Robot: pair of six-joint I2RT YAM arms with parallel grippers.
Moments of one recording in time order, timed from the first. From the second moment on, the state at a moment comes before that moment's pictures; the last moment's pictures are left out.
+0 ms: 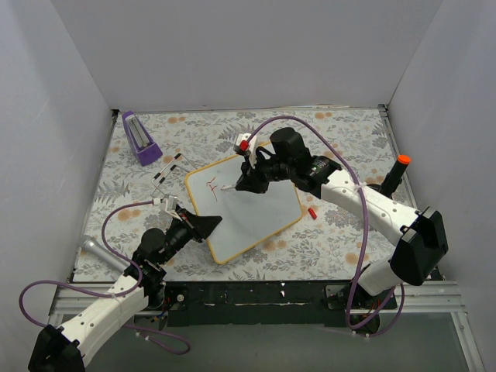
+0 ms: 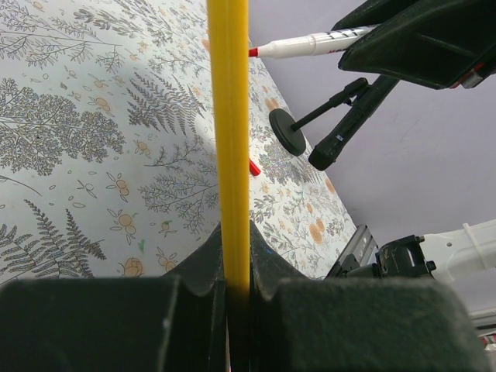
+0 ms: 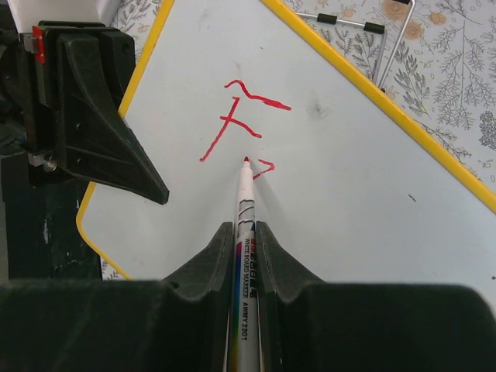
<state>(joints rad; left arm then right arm) -0.59 0.44 0.02 0.46 0.17 -0.83 0.80 1.49 1.29 -0.32 -0.56 -0.19</state>
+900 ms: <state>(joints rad) -0.59 0.44 0.02 0.46 0.16 -0.83 0.80 1.49 1.26 -0.34 -0.58 -0.24</state>
